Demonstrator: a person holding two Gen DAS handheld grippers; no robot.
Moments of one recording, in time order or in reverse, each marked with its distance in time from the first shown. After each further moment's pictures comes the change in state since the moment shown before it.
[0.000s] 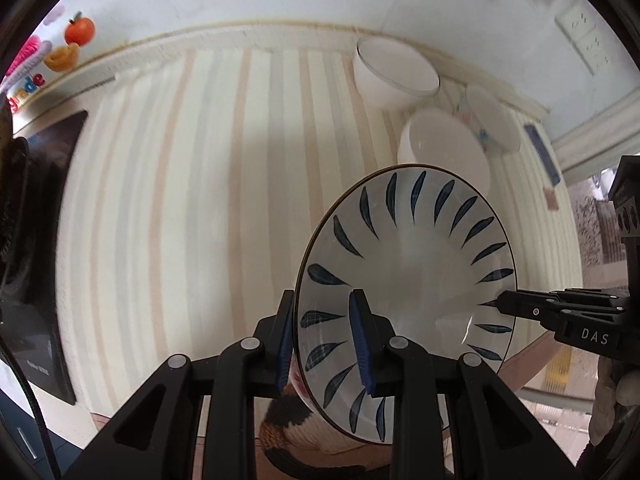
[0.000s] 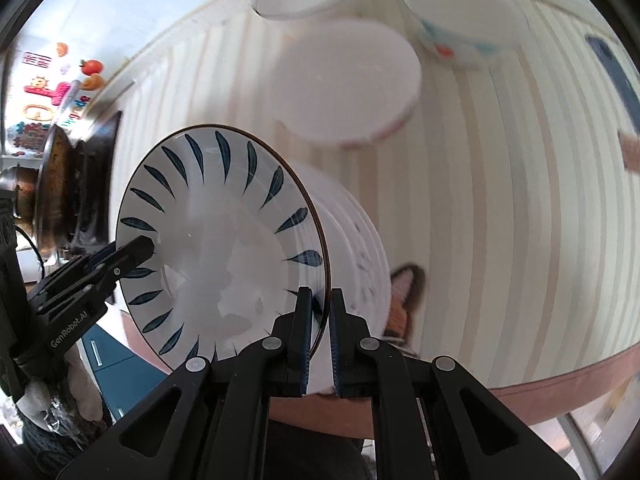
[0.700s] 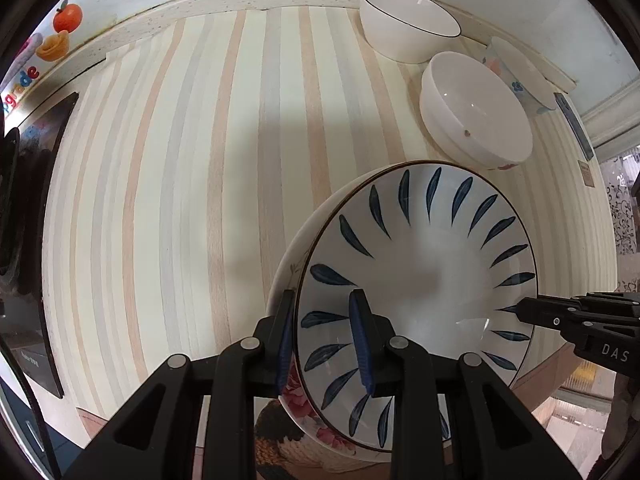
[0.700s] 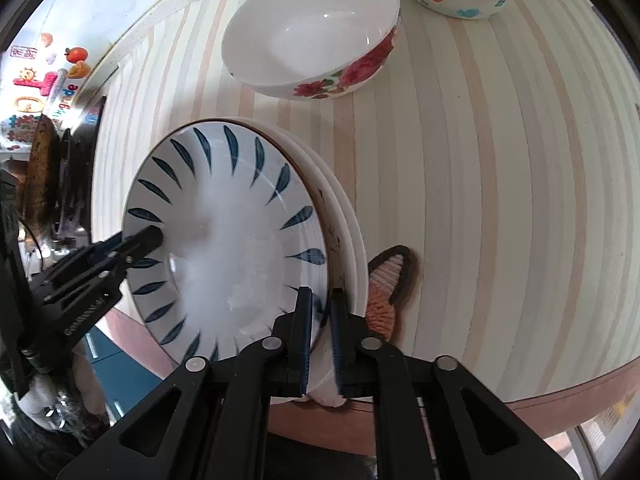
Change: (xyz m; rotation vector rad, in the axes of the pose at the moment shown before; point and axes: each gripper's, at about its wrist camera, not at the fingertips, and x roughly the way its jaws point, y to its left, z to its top) left arm 0.051 -0.023 -0.011 0.007 0.043 0.095; right arm 0.041 -0.024 -0.006 -0.006 0.037 0.028
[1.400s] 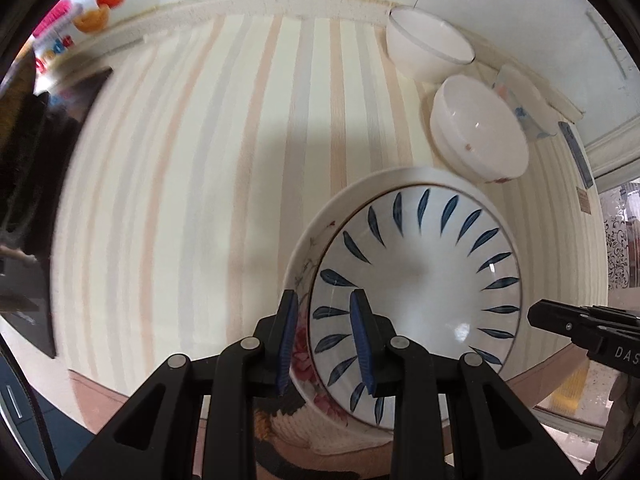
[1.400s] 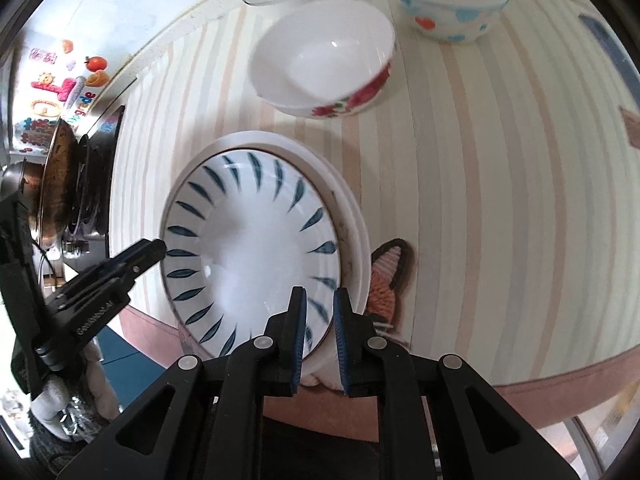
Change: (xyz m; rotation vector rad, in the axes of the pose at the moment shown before) left arm -0.032 0.022 -0.019 -0.085 -0.056 0.007; right arm -0.040 0.007 -0.016 -0.019 -0.077 0.006
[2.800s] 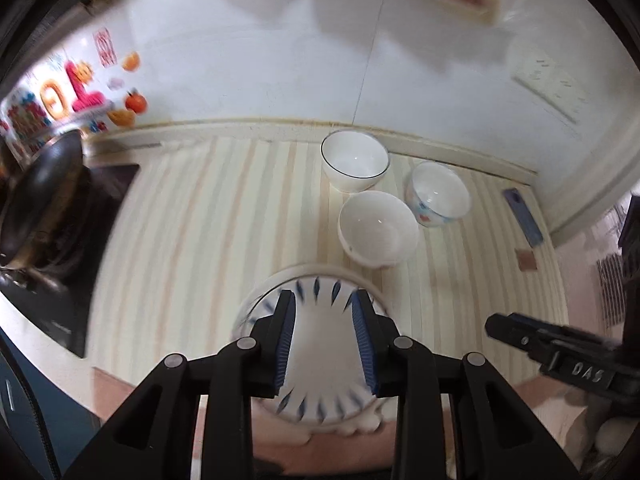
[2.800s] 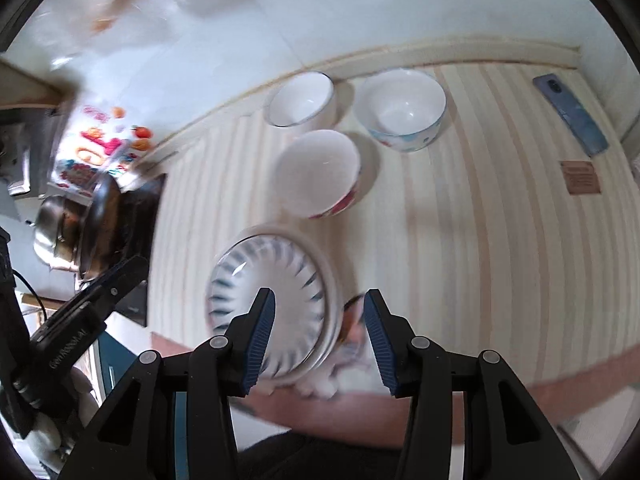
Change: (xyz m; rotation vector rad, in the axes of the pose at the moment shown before) left arm -0.108 -0.090 0.023 -0.041 -0.240 0.023; right arm -0.116 -0.033 0.002 0.013 -0.215 0.077
